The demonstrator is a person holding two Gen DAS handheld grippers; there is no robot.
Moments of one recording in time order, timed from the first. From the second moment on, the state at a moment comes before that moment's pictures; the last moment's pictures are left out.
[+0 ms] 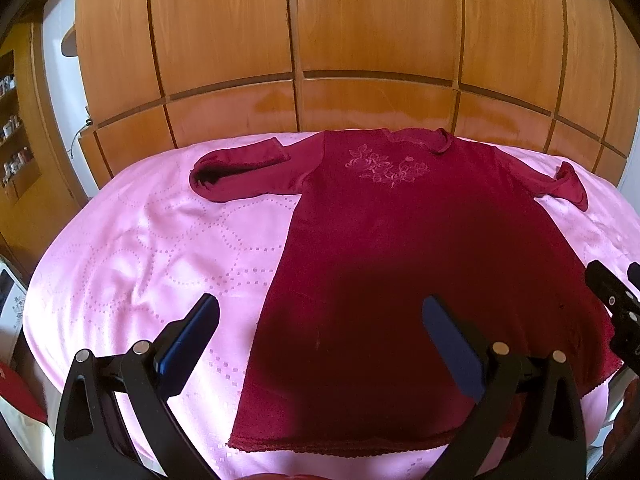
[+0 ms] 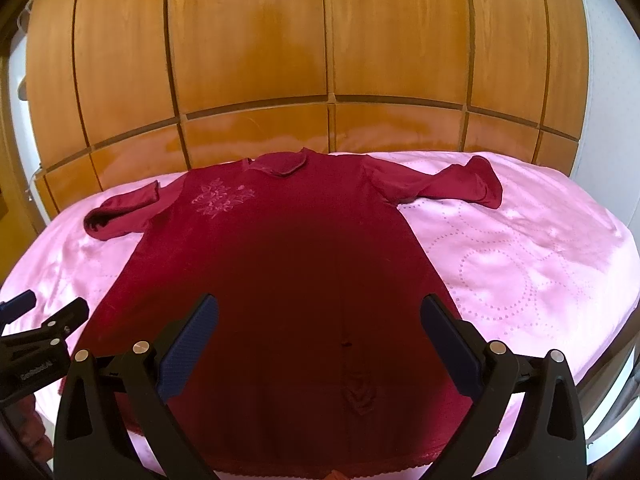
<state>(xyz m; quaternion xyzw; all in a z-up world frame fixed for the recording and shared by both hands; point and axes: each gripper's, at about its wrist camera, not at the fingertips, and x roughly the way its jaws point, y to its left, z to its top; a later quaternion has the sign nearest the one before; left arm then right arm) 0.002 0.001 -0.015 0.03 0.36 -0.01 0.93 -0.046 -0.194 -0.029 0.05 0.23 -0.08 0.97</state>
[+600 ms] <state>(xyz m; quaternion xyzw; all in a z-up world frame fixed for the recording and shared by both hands) 0.006 -0.002 -0.016 0.03 0.37 0.00 0.93 -0.044 -0.193 -0.030 0.05 0.23 -0.08 0.97</state>
